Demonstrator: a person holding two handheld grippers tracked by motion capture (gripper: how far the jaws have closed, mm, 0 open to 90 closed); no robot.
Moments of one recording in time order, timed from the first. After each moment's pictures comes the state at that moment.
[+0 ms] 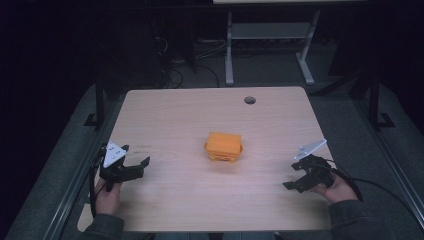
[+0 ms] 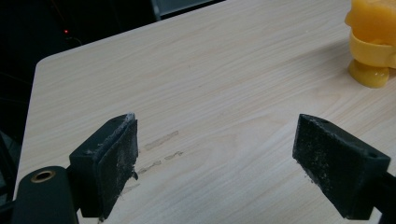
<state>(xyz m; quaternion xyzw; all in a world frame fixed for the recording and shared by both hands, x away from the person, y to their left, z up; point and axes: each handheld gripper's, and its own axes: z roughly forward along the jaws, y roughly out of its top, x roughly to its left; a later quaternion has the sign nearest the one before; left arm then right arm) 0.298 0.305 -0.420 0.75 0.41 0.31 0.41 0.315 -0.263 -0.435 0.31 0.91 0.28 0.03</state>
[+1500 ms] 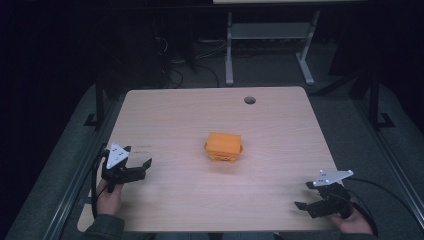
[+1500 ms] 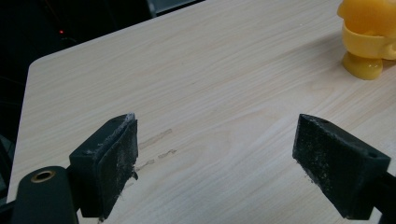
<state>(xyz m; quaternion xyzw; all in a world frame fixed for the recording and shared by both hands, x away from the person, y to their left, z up) 0.296 0.300 -0.422 0.76 0.40 0.31 0.40 0.243 -0.293 -0.457 0.35 0.87 0.32 0.09</state>
